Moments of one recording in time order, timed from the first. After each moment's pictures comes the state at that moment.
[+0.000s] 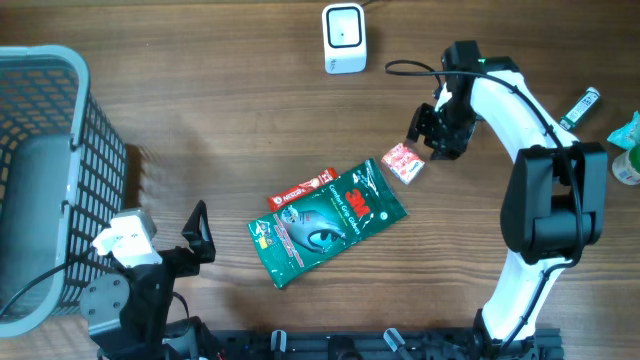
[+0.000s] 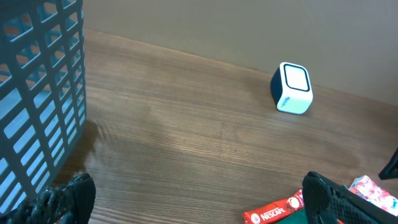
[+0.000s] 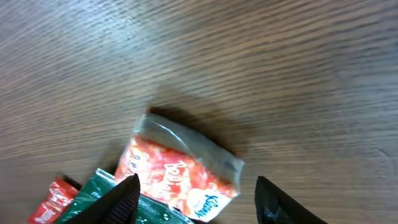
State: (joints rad) left arm 0.26 0.16 0.51 -0.67 0.25 -0.16; right arm 0.10 2.07 1.55 -1.07 -0.27 0.44
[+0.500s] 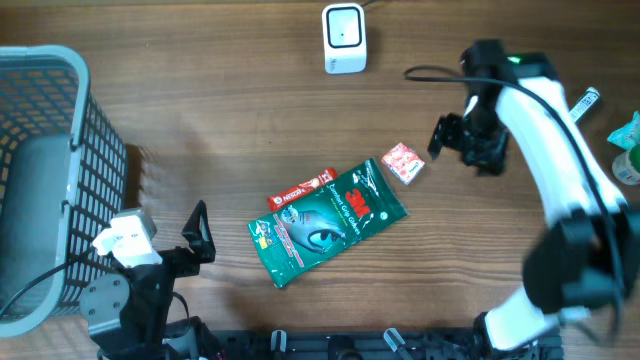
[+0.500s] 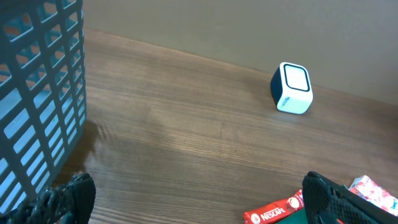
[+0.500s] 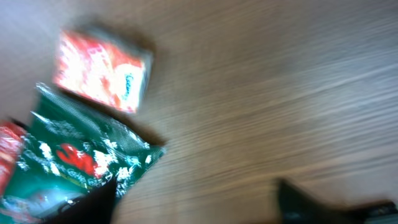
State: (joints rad) left arm 0.26 0.16 0.51 -0.68 0.25 -0.16; right arm 0.10 1.75 1.52 -1.33 -0.02 0.52
